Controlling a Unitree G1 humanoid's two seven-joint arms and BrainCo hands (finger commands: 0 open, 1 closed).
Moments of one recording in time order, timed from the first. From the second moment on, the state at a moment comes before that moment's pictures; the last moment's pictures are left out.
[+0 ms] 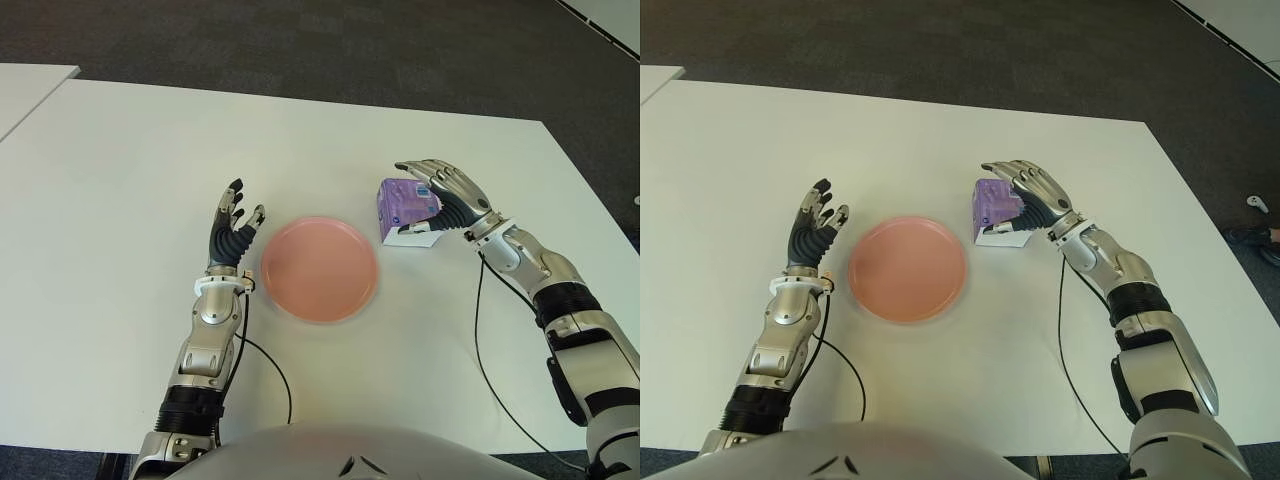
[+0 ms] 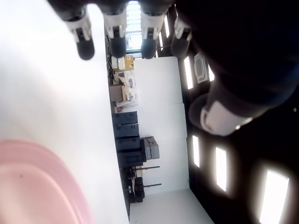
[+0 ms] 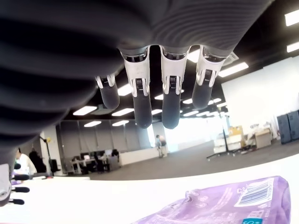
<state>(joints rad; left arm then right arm) 0.03 -0.06 -0.05 0.06 0.15 -0.12 0.19 -0.57 -0.76 0.34 0.78 -0.71 -0.83 -0.33</state>
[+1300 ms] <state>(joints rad) 0.04 -0.05 -0.06 0.01 0.14 -0.08 0.18 -0.74 -0.75 0.46 1.06 -0.78 -0.67 -0.23</state>
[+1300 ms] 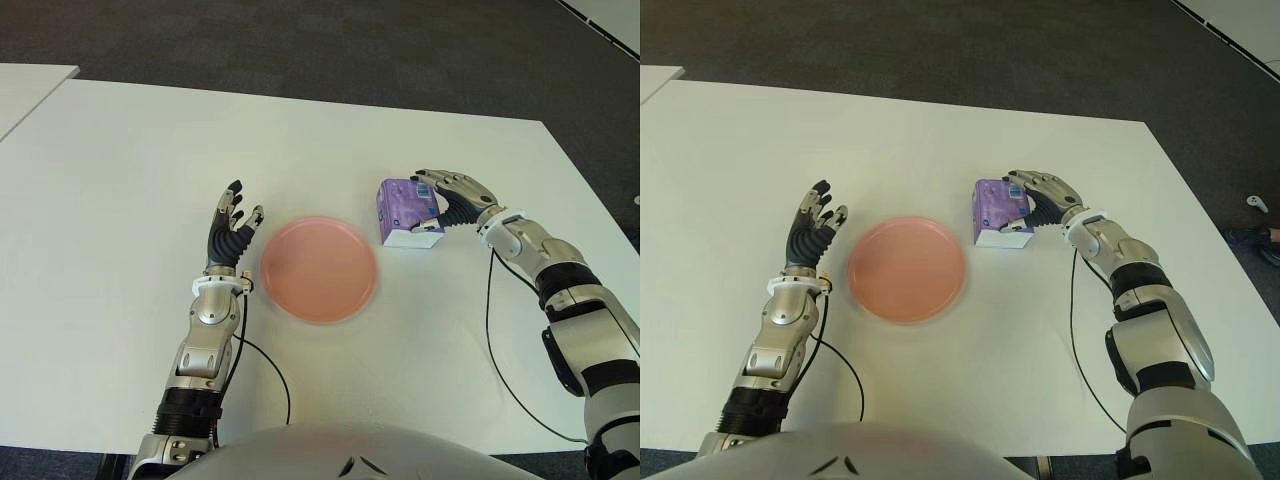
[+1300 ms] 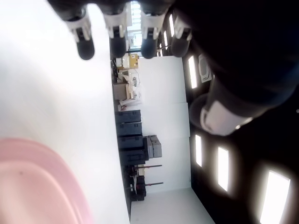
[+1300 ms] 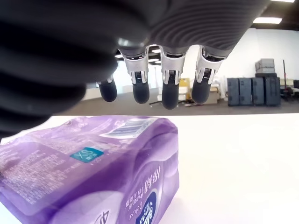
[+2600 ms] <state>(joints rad) 0.02 -0.06 -0.02 0.14 0.10 -0.15 0.18 -0.73 -0.78 0.44 0.97 -0.70 -0.71 -0.14</state>
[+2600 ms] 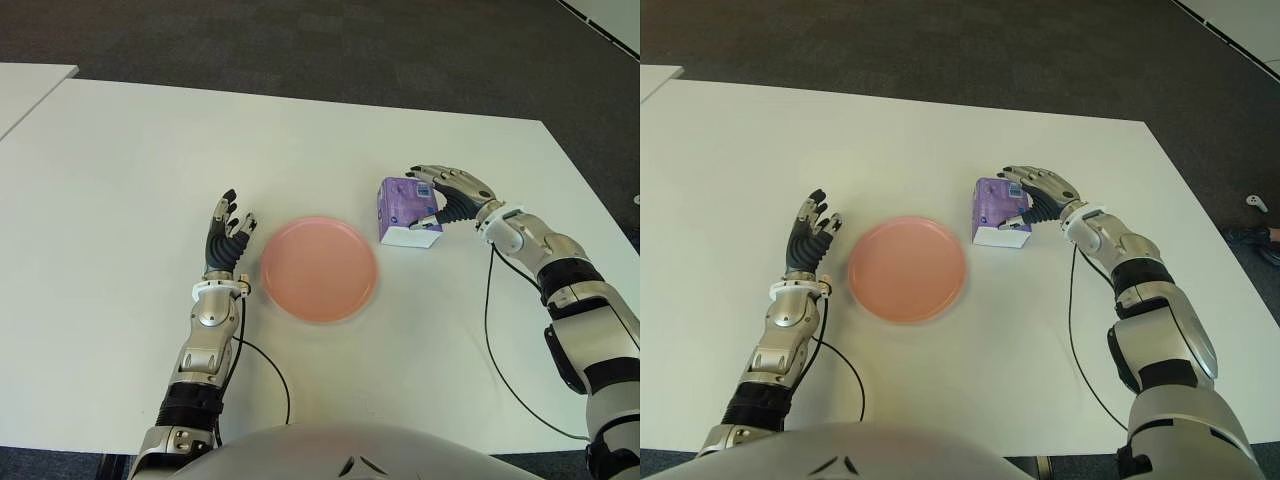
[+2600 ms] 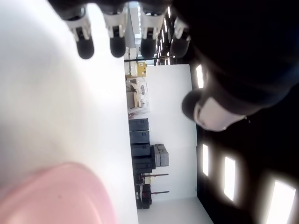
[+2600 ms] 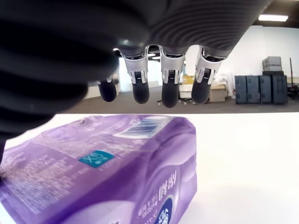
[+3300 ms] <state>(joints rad) 0.02 -0.05 -0.05 0.08 0.13 -0.14 0.19 -0.58 -0.84 0.27 0.66 -0.55 -0.69 0.04</state>
